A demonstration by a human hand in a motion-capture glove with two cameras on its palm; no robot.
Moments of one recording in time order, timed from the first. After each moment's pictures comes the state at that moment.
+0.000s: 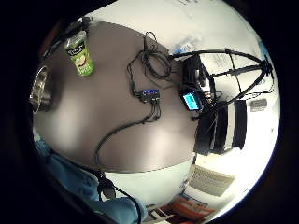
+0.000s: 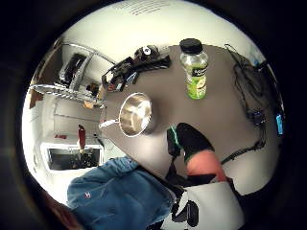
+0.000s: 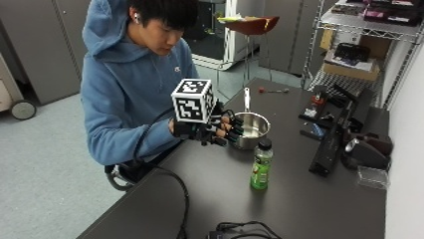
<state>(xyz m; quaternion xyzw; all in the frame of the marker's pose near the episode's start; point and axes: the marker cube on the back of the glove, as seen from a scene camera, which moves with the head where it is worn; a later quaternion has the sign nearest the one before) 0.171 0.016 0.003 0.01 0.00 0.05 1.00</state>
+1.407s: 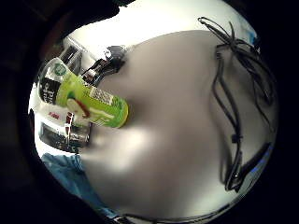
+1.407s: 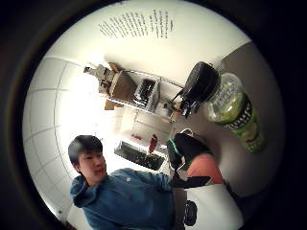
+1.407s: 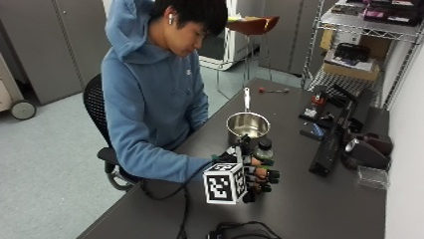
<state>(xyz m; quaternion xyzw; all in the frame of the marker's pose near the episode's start) 0.207 -0.093 0.134 0.16 -0.47 -0.01 0.87</state>
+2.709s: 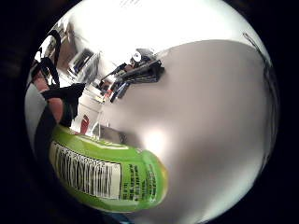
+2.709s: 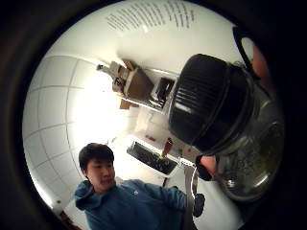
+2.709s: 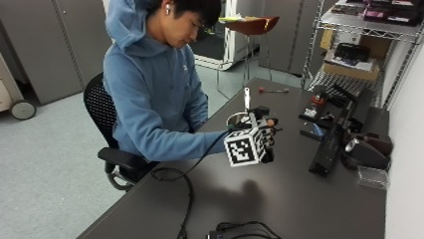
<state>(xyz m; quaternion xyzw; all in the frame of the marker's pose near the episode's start) 0.096 -0.136 0.088 0.18 -0.52 -0.07 0.83</state>
